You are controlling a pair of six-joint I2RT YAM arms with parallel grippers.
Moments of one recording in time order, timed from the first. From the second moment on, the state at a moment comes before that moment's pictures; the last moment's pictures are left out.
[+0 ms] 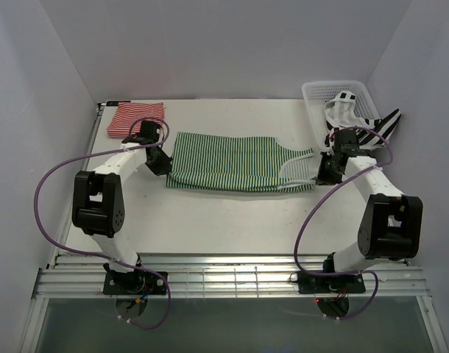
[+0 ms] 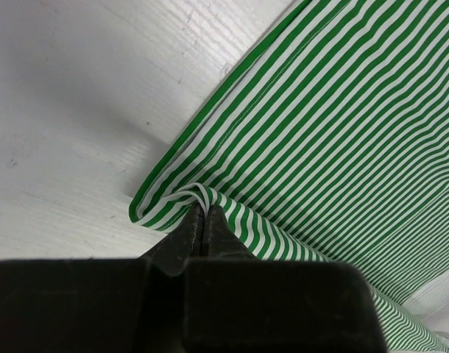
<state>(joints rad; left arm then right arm) -0.15 1.77 1.25 -0.61 -0.04 -0.85 -0.02 1.52 1.04 -0.63 -0.09 0.19</state>
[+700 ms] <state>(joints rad) -0.15 1.36 0.90 -0.74 0.04 -0.83 -0.04 1.11 0.72 -0.76 -0.17 0.25</state>
